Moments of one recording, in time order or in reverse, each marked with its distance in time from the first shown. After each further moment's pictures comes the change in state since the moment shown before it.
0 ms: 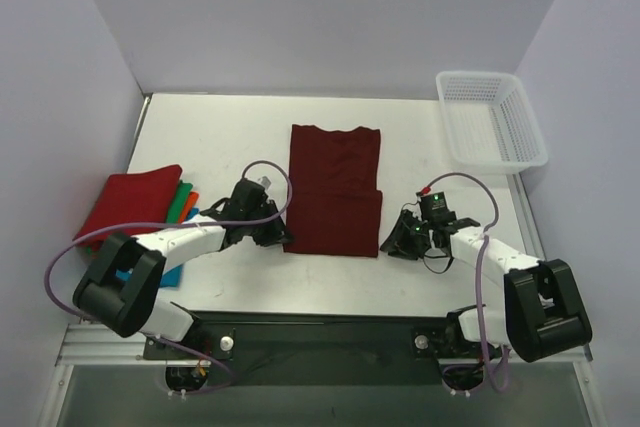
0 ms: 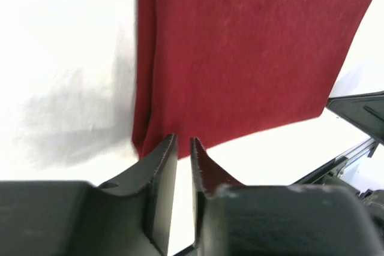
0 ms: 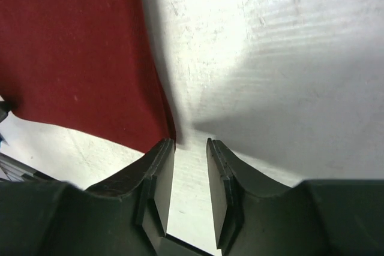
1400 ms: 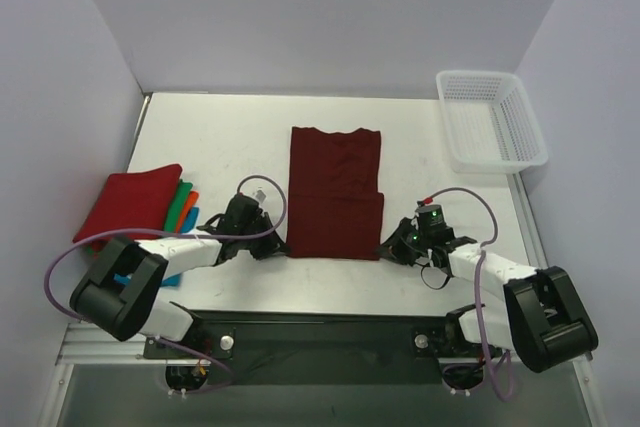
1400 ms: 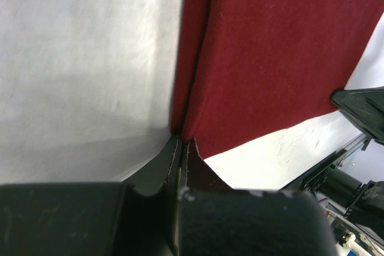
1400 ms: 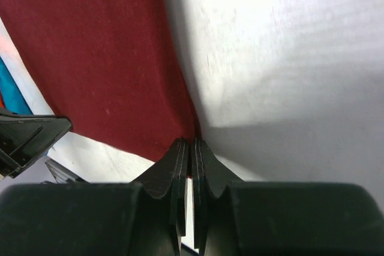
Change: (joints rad) left arm 0.008 -0.019 -0.157 0.159 0.038 -0.047; right arm 0.067 -0.035 -0.164 0.288 -0.011 0.229
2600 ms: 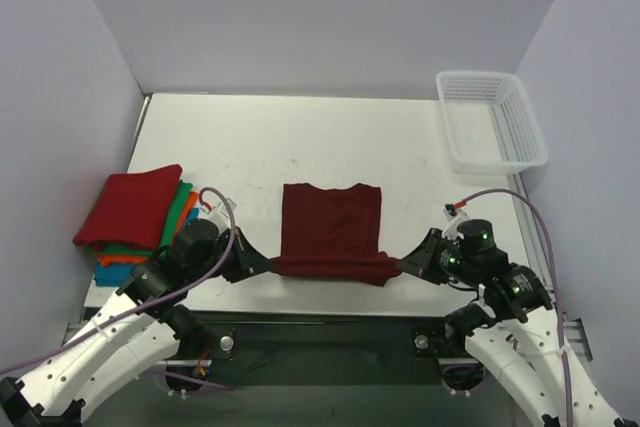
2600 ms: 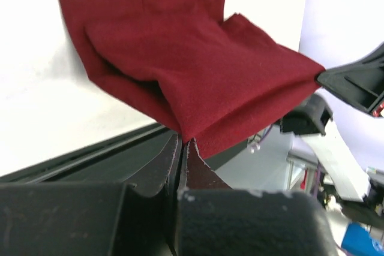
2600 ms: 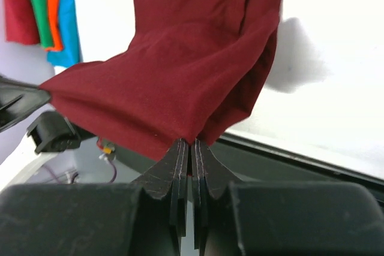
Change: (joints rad) left arm -0.184 -0.898 0.062 -0.700 -0.094 -0.129; right arm 0.072 -0.785 0.279 -0.896 -0.010 -0.129
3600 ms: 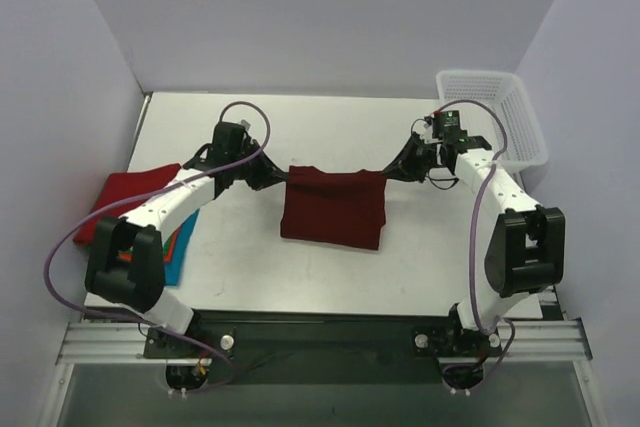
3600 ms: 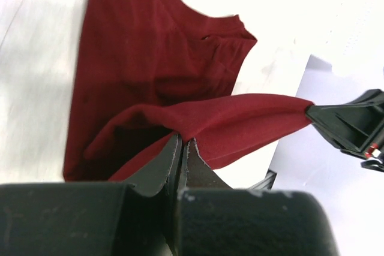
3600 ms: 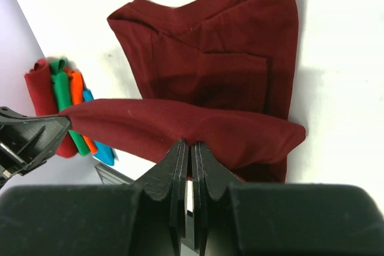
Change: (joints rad) left arm 0.370 0.986 0.486 0.369 0.143 0.057; right arm -0.271 1.122 0.587 0.305 -0.140 -0.103
